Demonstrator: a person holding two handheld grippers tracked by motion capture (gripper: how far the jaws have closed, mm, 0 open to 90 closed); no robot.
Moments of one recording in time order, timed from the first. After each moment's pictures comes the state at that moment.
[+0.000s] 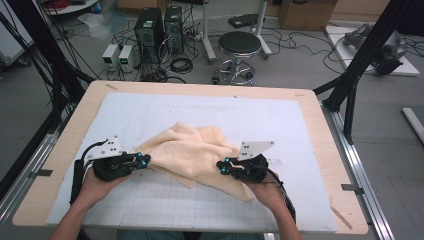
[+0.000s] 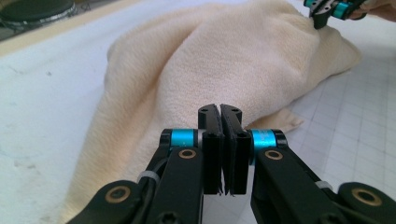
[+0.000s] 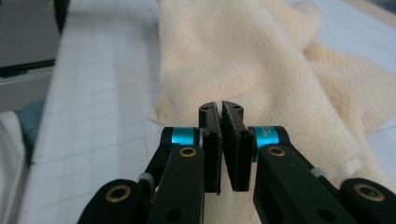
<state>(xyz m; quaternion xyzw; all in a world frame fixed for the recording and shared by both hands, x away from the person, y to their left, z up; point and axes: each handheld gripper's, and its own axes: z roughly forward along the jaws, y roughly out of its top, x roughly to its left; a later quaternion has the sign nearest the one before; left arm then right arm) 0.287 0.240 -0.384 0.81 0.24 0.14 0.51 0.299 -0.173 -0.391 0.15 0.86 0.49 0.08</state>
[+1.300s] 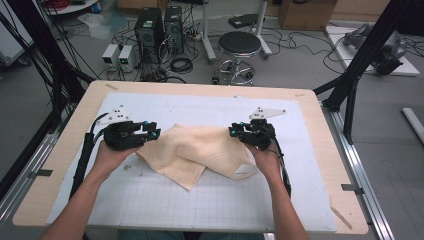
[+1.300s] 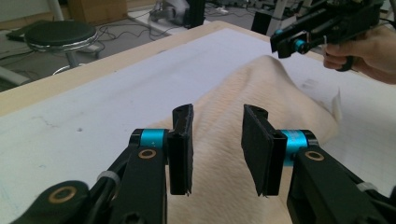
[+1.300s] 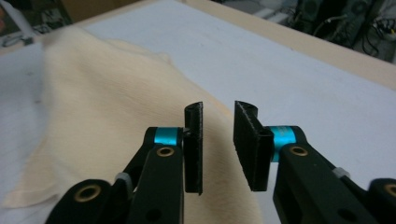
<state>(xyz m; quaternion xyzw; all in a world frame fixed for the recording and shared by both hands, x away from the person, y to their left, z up) 0.344 0.220 -0.361 0.77 0.27 0.14 0.56 0.383 -0.200 -0.378 0.31 0.80 0.51 0.13</state>
